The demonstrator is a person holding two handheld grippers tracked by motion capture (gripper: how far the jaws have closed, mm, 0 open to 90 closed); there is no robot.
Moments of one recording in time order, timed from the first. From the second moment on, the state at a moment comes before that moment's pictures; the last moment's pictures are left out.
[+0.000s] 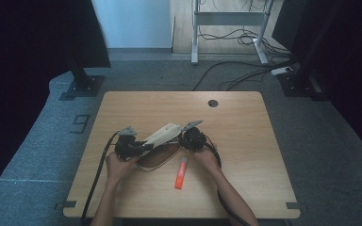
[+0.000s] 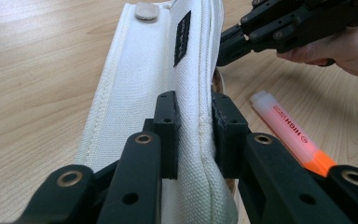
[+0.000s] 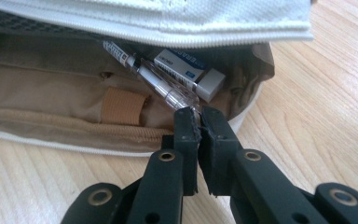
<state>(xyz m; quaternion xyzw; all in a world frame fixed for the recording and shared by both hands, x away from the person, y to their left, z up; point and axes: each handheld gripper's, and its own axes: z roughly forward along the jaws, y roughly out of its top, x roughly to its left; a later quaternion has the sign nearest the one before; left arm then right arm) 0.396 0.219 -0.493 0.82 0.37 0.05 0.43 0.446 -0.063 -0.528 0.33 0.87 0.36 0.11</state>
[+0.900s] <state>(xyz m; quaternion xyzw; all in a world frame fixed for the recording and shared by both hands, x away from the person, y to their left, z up) 0.396 0.219 -0.494 0.82 0.37 0.05 0.43 0.412 -0.088 -0.511 0.33 0.86 0.37 0.11</state>
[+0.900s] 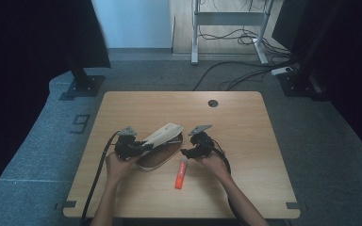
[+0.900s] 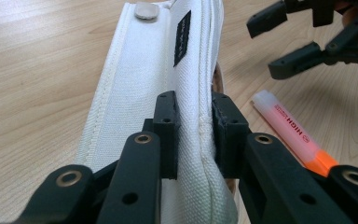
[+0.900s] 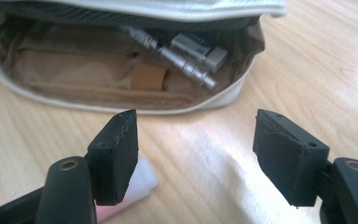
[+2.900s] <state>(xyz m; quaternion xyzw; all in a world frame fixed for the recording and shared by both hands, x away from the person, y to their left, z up) 0.395 0.218 -0.493 0.82 0.36 0.05 0.43 0.344 -0.096 -0.535 0.31 0.89 0.33 0.10</state>
